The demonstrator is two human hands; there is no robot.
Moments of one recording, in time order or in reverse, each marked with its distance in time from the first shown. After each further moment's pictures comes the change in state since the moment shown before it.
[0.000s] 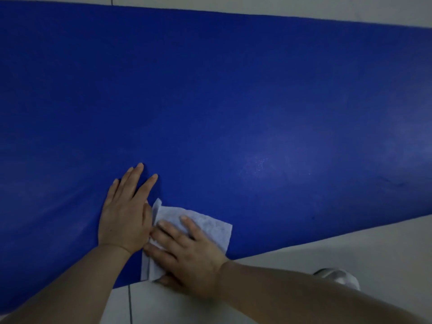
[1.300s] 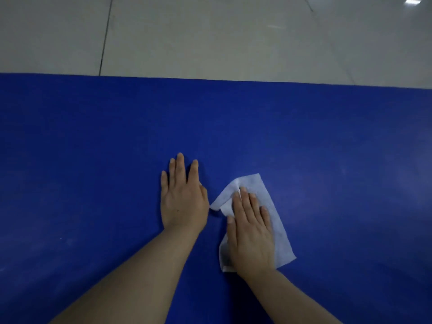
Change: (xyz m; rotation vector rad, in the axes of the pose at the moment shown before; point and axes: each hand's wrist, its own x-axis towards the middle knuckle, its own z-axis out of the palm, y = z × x) left_hand 0.208 0.152 -0.001 -0.080 0.111 -0.208; right_hand -0.004 0.215 -0.011 0.203 0.535 0.890
